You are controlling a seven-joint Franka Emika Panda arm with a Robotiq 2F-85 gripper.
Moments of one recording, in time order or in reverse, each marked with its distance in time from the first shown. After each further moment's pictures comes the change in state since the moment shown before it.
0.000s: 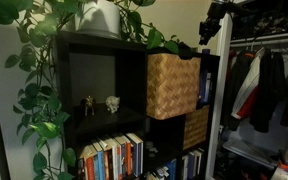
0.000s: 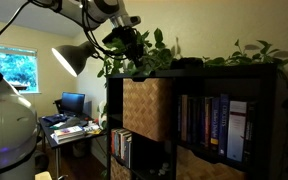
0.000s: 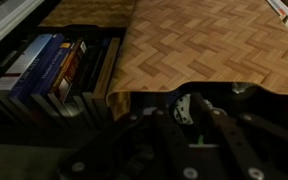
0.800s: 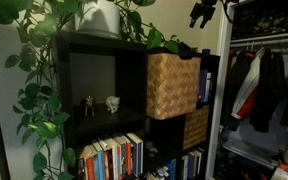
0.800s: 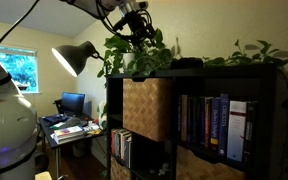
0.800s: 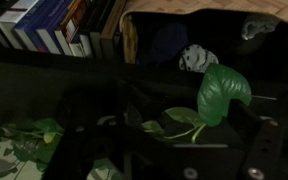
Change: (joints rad) arm 0.000 0.156 -0.022 0.280 -0.038 -0.033 -0.111
